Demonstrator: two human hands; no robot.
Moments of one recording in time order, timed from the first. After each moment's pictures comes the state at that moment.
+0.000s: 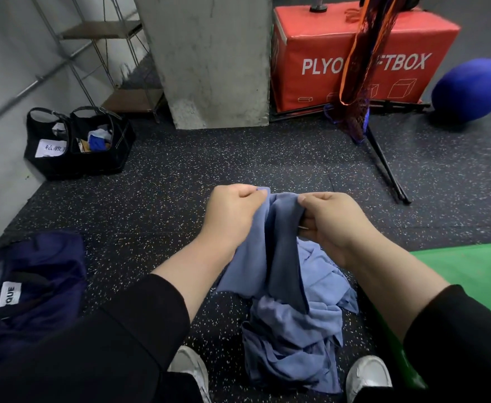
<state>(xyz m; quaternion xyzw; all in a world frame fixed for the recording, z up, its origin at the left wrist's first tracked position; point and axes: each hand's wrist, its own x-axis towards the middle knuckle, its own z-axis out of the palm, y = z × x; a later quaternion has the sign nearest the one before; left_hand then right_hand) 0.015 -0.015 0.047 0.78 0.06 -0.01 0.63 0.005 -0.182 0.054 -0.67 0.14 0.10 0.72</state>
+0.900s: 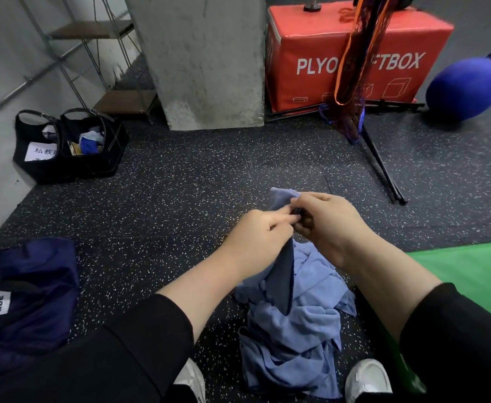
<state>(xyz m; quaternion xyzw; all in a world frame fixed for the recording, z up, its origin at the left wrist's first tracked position) 0.002 -0.037 0.044 0.85 -0.15 -0.10 0.50 0.018 -0.187 0.049 -0.65 0.15 0.10 0.74</state>
